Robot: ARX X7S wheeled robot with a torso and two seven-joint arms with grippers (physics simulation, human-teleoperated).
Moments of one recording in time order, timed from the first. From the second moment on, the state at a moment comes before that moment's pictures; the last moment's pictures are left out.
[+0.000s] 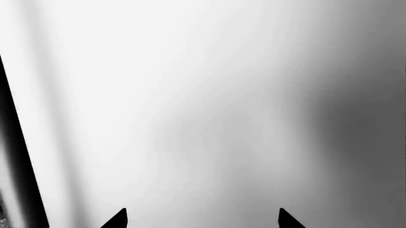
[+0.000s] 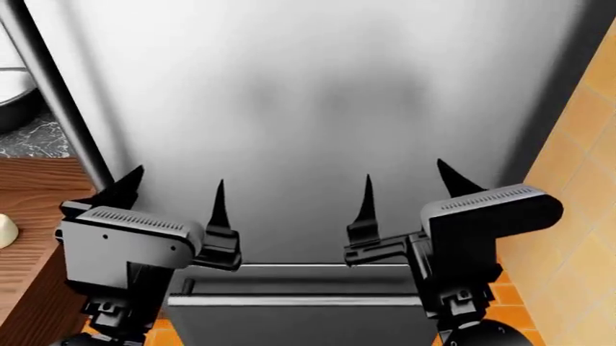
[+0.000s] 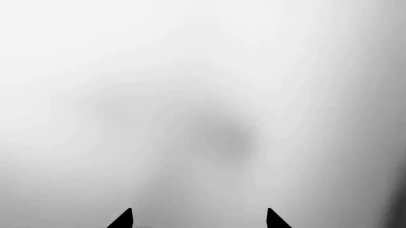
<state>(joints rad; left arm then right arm) -0.21 -0.24 0.06 0.92 -0.16 -0.90 -0.07 0.29 0.17 -0.25 -0.89 -0.02 0.96 0.10</state>
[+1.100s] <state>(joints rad) -0.18 -0.37 0.13 0.97 -0.06 -0.87 -0.13 0.31 0.19 -0.30 -1.03 -0.19 1.09 0.00</state>
